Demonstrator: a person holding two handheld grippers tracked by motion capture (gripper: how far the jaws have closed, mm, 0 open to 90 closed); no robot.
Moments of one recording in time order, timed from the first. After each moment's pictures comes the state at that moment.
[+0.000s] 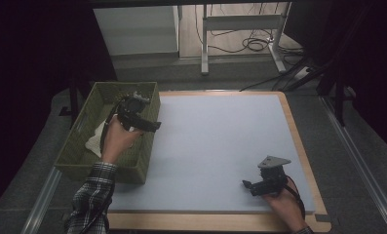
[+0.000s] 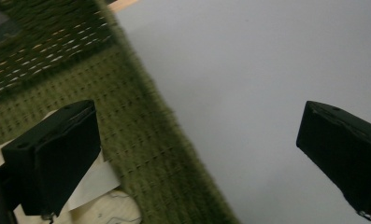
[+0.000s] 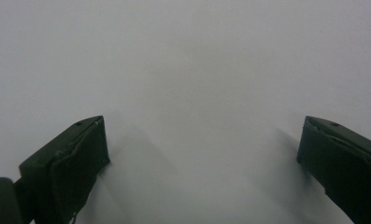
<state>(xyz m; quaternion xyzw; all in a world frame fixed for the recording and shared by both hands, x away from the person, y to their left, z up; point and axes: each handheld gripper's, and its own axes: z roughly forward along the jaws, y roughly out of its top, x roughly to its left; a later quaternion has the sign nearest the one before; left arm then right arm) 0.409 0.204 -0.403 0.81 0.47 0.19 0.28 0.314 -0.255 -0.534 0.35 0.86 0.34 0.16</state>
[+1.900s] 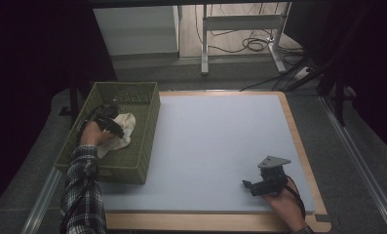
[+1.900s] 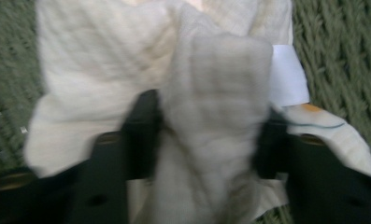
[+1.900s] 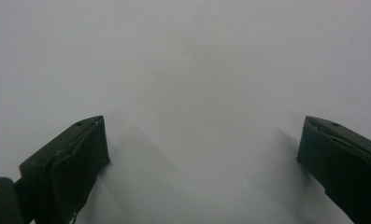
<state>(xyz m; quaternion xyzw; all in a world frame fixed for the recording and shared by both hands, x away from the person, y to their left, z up) 0.477 0.321 -0.503 0.82 0.57 0.06 0.08 0.315 -0.255 -0.534 0.35 0.86 0.34 0.16</state>
